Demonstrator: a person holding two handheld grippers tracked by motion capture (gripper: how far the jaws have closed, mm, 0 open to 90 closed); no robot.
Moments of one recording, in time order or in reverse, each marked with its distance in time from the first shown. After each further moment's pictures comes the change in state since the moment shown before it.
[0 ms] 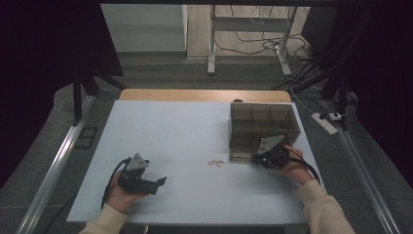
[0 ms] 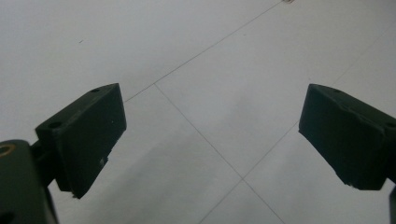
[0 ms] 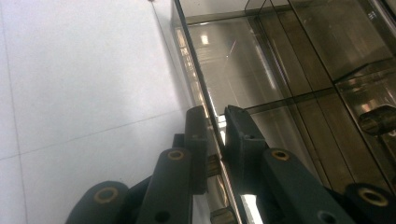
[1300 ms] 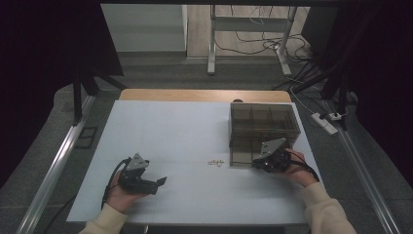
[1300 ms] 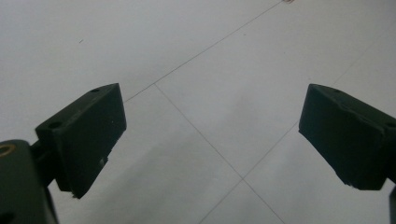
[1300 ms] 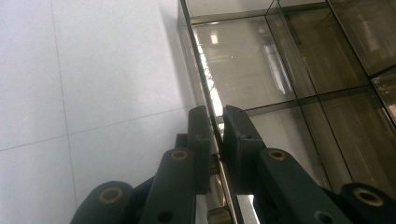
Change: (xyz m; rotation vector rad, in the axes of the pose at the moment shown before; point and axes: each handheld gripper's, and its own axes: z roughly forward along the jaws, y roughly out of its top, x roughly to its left) left arm 0.000 0.000 0.000 0.000 0.000 -0.001; right arm 0.010 -0.003 -0.007 0.005 0.058 -0.018
